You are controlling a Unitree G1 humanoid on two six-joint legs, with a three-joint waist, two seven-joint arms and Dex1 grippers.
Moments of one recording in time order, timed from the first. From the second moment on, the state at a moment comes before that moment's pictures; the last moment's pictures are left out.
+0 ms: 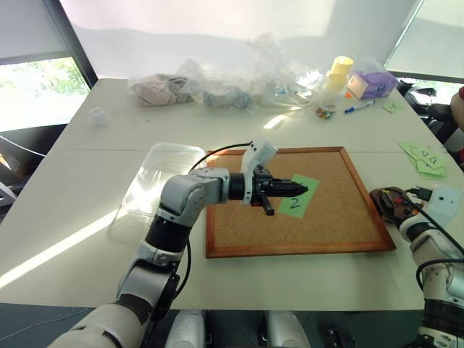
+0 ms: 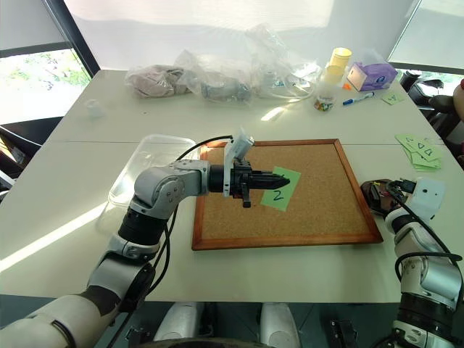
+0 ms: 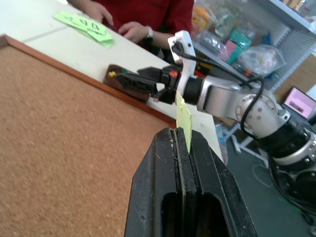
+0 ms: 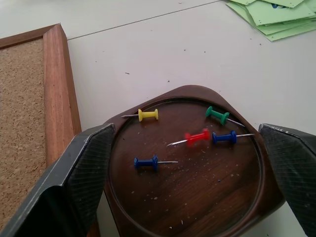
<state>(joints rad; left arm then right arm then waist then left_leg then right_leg) -0.77 0.05 -0.17 0.04 -0.51 0.93 -0.85 -0.11 -0.49 -0.55 0.05 0.44 0.53 0.12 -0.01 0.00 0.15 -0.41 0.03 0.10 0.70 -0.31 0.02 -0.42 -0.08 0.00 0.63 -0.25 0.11</state>
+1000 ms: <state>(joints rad) -0.77 0.81 -0.03 -0.08 -0.51 1.05 -0.86 -0.03 -0.61 -0.27 -0.65 0.82 0.73 0.48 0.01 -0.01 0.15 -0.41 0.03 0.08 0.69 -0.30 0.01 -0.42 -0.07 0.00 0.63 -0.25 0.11</state>
